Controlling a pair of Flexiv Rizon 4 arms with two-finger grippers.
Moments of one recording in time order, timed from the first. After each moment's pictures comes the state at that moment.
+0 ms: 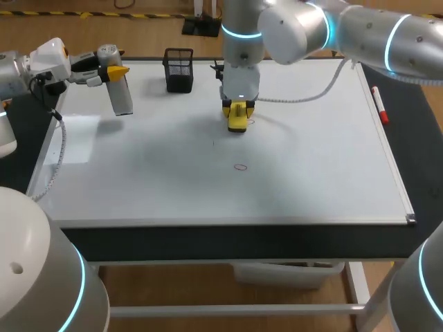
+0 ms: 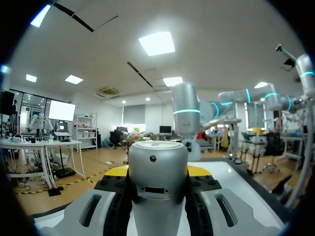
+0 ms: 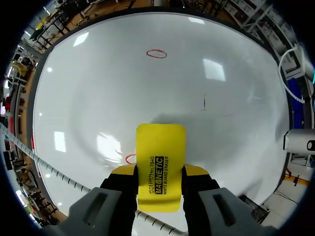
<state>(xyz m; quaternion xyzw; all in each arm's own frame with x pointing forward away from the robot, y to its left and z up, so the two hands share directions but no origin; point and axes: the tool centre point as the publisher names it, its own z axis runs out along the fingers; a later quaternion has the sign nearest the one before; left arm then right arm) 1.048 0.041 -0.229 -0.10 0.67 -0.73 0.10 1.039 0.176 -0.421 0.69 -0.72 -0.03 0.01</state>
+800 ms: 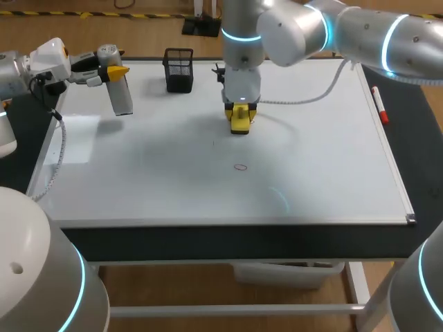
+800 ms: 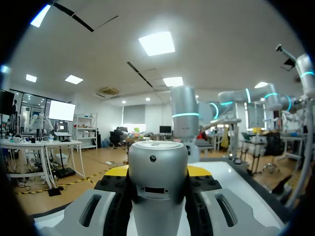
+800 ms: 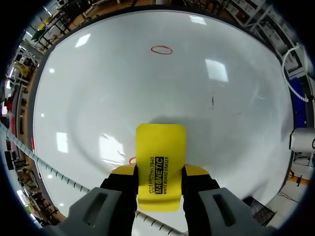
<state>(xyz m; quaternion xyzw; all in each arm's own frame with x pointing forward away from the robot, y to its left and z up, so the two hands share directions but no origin) 1.048 0.041 -0.229 -0.10 0.67 -0.73 0.10 1.039 0.166 -0.432 0.69 -0.72 -0.02 0.02</state>
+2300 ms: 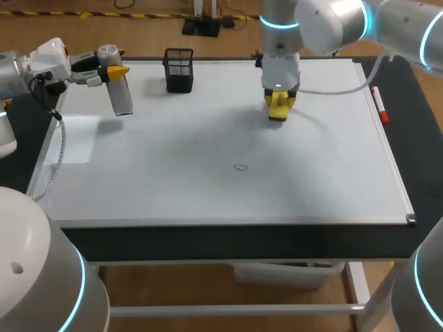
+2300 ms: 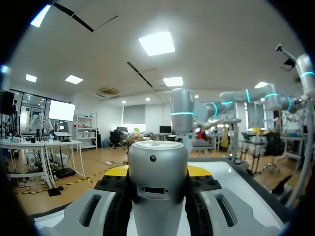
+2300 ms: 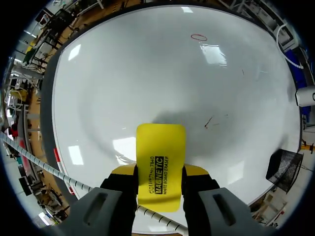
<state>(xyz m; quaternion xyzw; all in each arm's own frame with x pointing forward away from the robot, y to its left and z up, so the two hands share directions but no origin) 1.048 0.041 -0.229 -0.10 0.67 -0.73 0.10 1.070 0.052 -0.407 0.62 -0.79 0.02 0.03</state>
